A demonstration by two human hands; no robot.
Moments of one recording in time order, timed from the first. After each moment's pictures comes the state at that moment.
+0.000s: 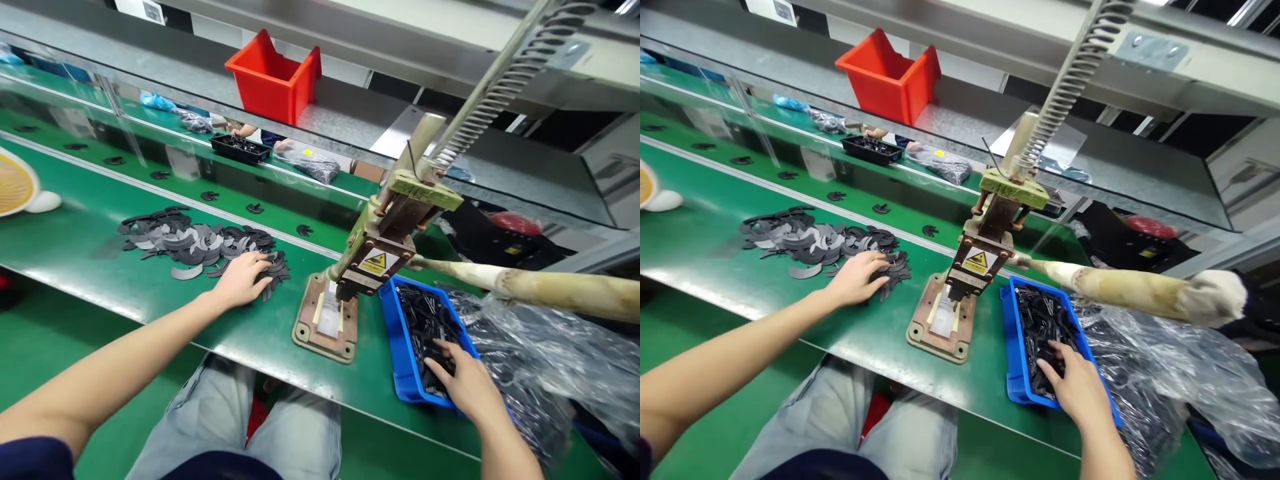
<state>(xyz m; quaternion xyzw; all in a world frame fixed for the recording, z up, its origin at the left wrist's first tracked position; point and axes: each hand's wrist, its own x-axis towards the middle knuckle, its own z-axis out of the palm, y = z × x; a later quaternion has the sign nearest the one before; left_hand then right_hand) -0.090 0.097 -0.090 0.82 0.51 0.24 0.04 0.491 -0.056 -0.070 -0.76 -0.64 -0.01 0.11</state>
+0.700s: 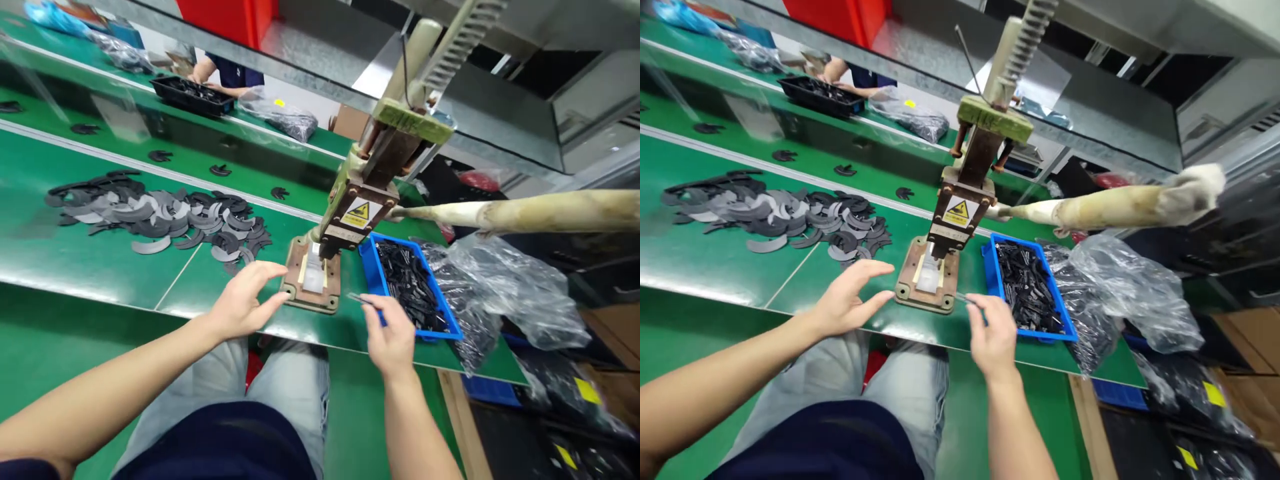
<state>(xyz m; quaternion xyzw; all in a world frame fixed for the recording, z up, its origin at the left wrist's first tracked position) -0.030 -0.018 -0.074 0.82 0.32 0.45 0.16 0.300 -0.100 -0.046 -0.62 -0.69 -0.01 0.36</state>
